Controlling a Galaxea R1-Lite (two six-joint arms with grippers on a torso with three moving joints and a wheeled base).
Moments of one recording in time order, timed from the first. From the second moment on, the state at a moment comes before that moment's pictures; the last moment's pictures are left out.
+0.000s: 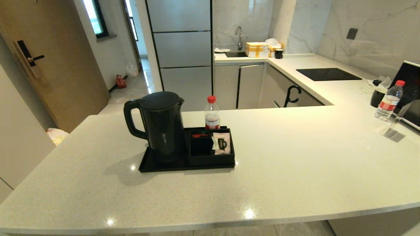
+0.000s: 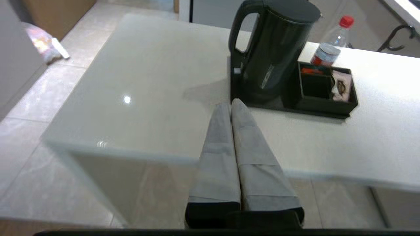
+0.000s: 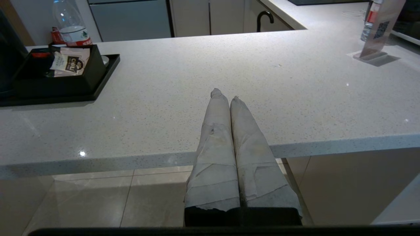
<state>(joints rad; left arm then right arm) 0.01 0.41 -0.97 0.69 0.07 -0.15 0.00 0.00 0.00 -0.09 -0.01 -0.01</state>
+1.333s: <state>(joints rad) 0.01 0.00 -0.75 0.79 0.08 -0.25 0.00 0.00 0.00 -0.09 -0.01 -0.01</state>
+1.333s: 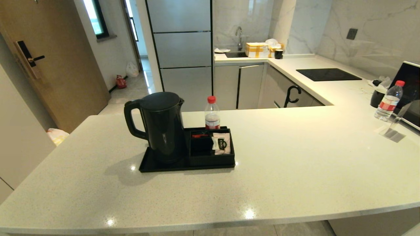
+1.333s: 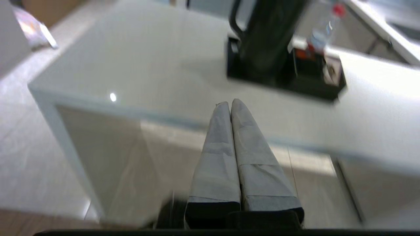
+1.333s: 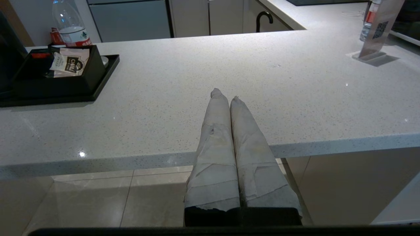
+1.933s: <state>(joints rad) 0.01 0.00 -0.28 -0.08 0.02 -0.09 0.00 0.00 0.00 -0.09 -0.01 -0.01</state>
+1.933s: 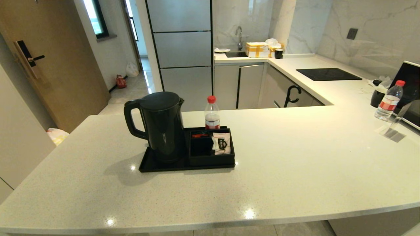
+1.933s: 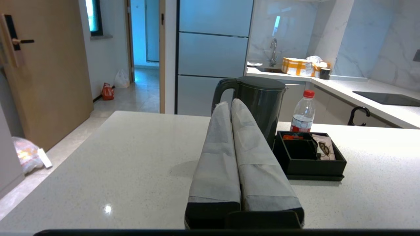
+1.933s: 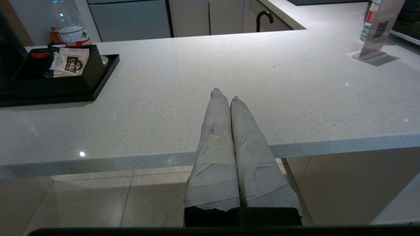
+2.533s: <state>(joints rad) 0.01 0.00 -0.03 -0.22 -0.01 0.07 0.00 0.00 0.00 -0.09 -0.01 -0.01</state>
